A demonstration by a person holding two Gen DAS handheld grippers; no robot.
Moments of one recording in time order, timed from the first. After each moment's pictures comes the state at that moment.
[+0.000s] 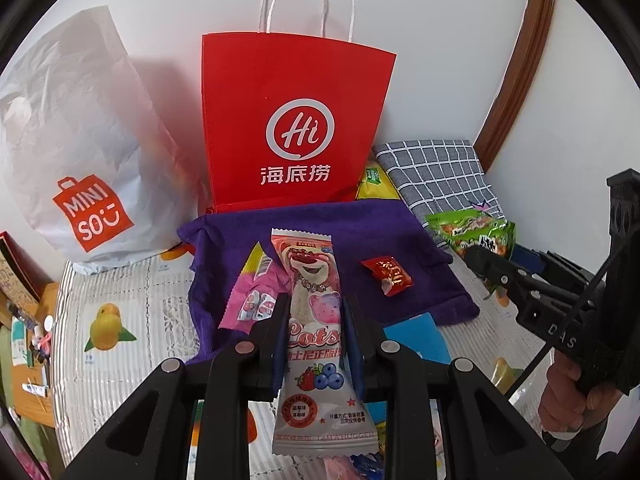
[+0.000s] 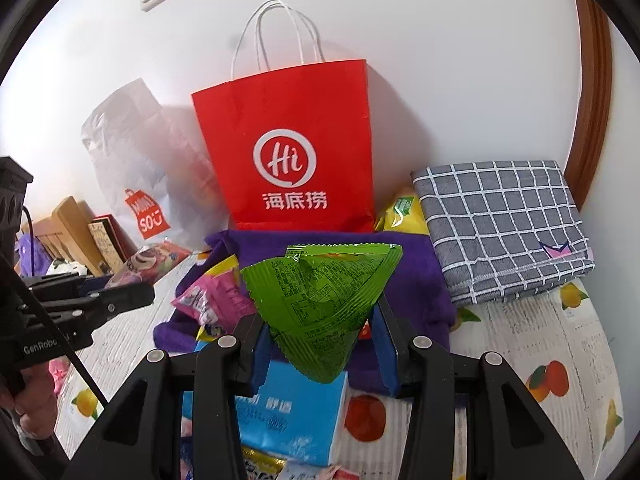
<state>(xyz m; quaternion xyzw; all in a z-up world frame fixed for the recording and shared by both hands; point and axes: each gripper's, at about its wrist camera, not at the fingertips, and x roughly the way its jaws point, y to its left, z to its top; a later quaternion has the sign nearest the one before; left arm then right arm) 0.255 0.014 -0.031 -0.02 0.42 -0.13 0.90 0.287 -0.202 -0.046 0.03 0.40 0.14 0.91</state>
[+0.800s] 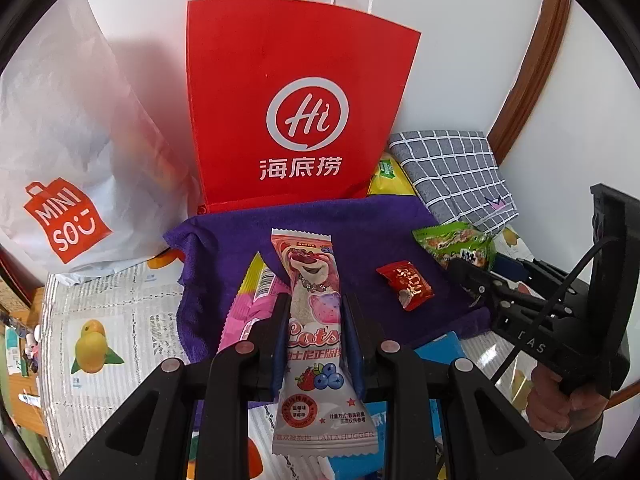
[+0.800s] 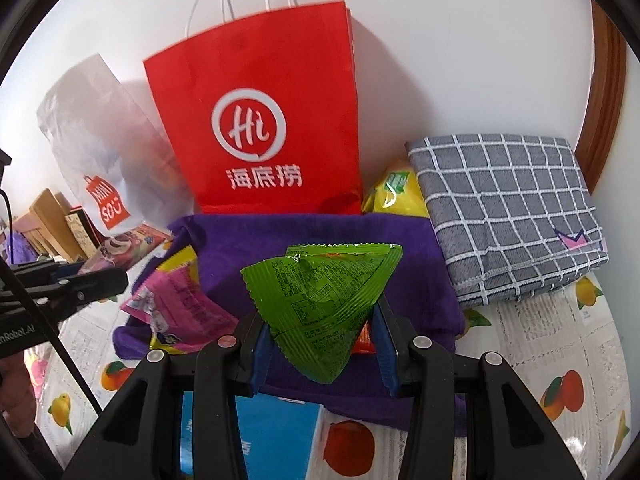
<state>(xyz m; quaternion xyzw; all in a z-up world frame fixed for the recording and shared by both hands) 0.301 0.011 -0.058 -0.02 0.45 -0.13 0.88 0.333 -0.201 -0.099 0.02 0.44 0.12 0.89</state>
